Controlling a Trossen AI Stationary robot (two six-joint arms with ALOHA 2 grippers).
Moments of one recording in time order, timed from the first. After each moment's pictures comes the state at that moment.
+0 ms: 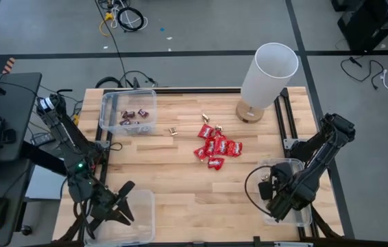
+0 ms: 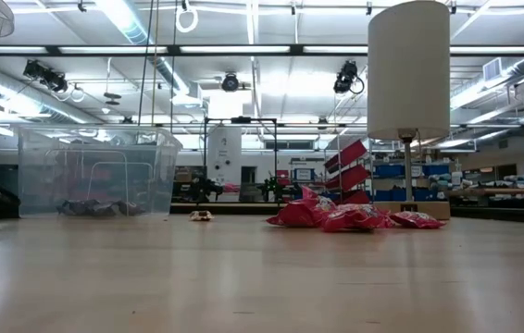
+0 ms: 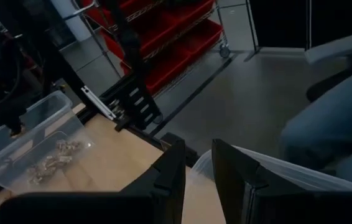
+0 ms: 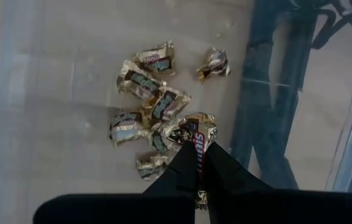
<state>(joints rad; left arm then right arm) -1.02 1.02 0.68 0.07 -0.32 0.26 0.86 1.55 1.31 -1.56 -0.05 2.31</state>
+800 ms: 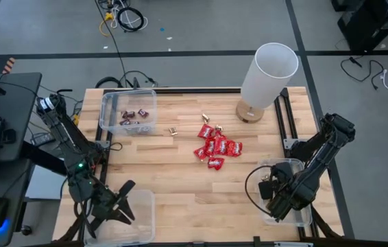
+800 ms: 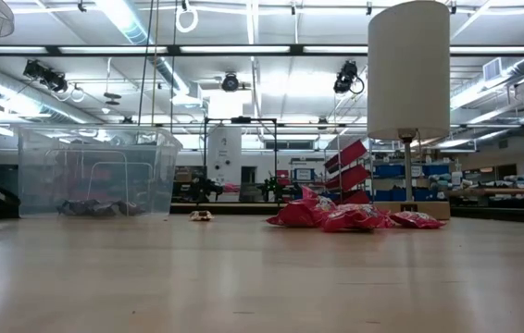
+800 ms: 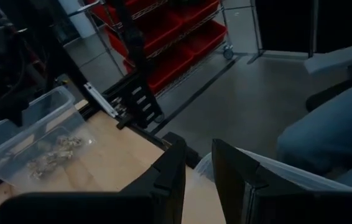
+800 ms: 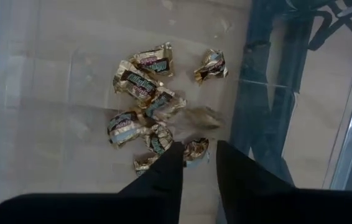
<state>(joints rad) -1.02 1.02 0.68 0.08 -0.34 0.23 0.86 1.55 1.31 -1.57 -0.05 2.31</state>
